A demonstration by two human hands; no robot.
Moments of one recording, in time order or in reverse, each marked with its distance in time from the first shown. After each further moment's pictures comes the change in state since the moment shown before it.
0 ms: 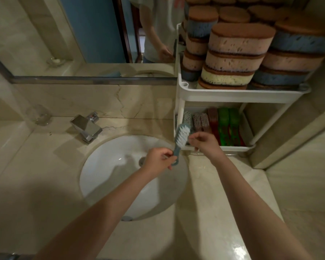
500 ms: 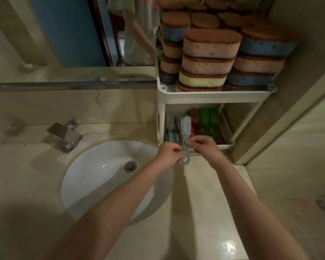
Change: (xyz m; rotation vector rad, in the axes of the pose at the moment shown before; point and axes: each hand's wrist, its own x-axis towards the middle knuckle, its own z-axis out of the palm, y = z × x) left_hand 0.035 0.044 0.057 0.053 -0.164 -0.017; right_hand -0.014 0.007 -0.043 0.061 -0.009 -0.001
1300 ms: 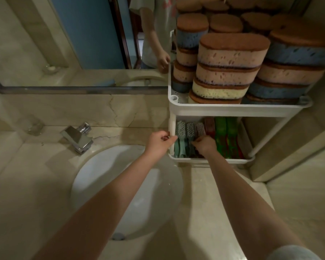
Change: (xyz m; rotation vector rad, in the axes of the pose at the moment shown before) left_hand 0.031 0.006 -0.060 -0.020 0.327 -0.010; right_hand 0.106 0.023 0.027 -0.598 0.079 0.223
